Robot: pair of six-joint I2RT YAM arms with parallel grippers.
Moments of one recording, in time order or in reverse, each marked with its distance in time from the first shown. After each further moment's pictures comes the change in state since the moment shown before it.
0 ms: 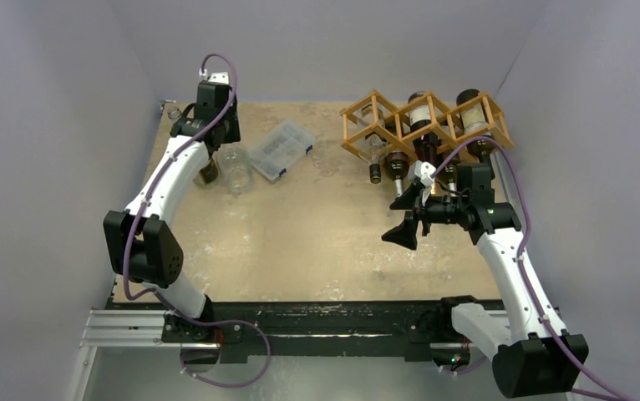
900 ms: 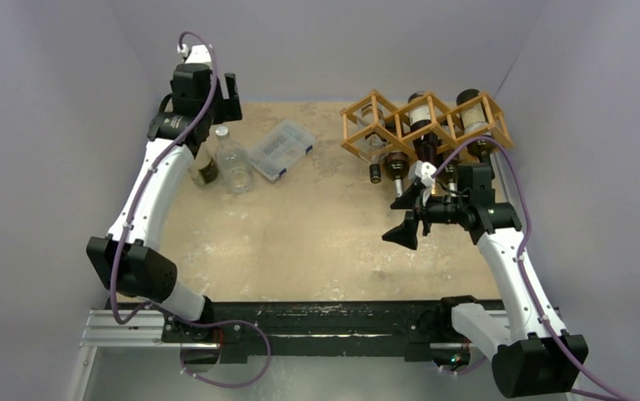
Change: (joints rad) left arm 0.009 -0.085 0.114 0.013 0.019 0.019; right arm -0.006 0.000 0.000 -0.002 0.000 -0.006
